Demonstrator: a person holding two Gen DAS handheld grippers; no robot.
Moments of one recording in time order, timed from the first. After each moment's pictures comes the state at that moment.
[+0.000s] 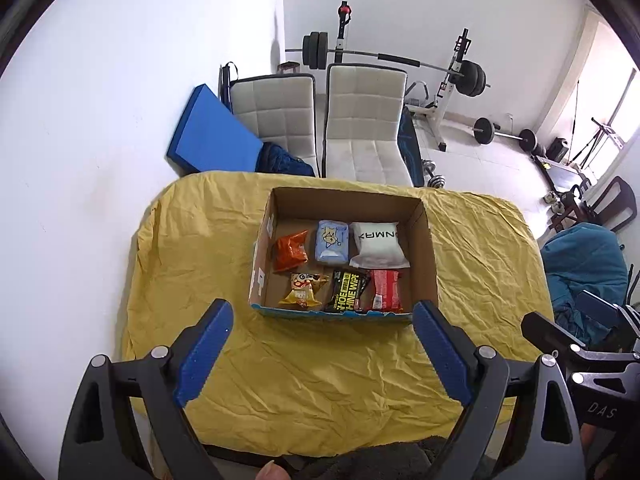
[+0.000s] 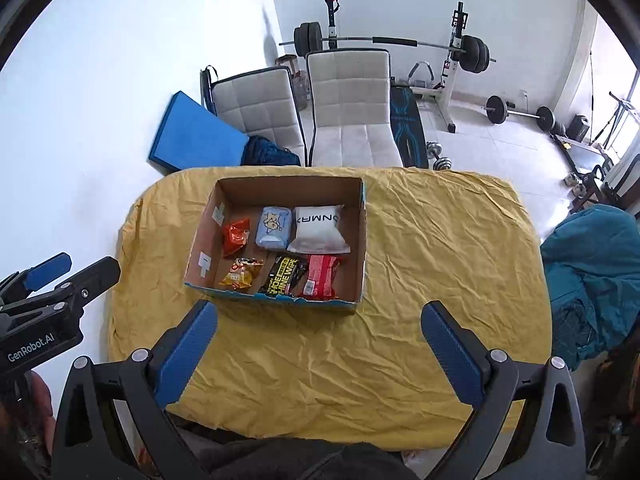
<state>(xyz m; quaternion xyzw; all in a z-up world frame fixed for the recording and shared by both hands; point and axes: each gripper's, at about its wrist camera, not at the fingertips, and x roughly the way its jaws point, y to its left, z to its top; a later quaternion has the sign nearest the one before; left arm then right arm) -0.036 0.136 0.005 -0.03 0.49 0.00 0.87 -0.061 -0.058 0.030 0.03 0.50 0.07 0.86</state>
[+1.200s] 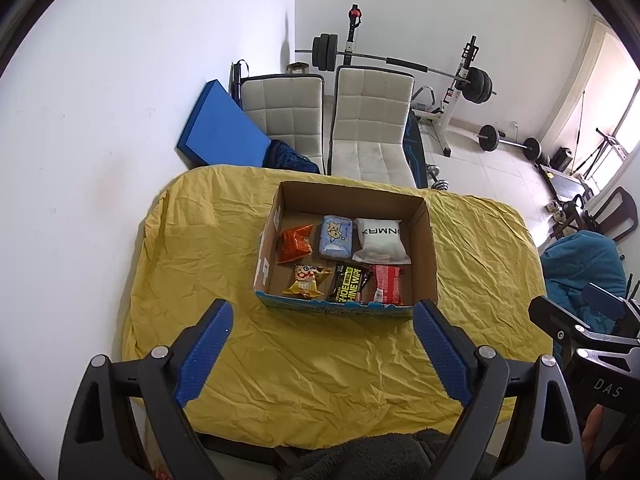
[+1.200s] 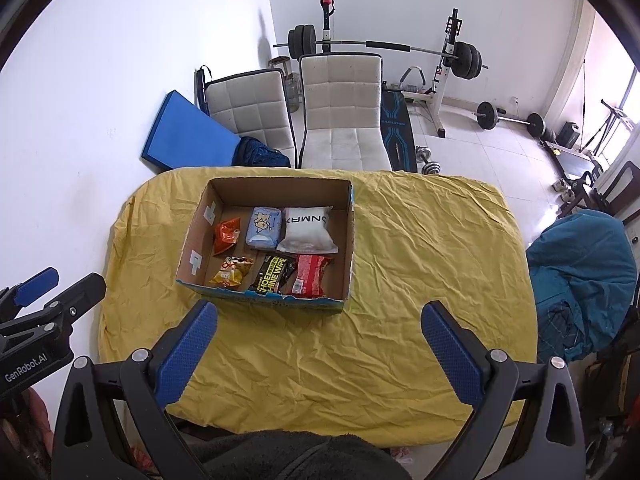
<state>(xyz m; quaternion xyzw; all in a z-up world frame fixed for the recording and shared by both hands) -0.054 0.142 0.003 -0.05 0.49 0.02 0.87 -0.067 -0.058 0.039 0.01 0.50 0.06 0.86</state>
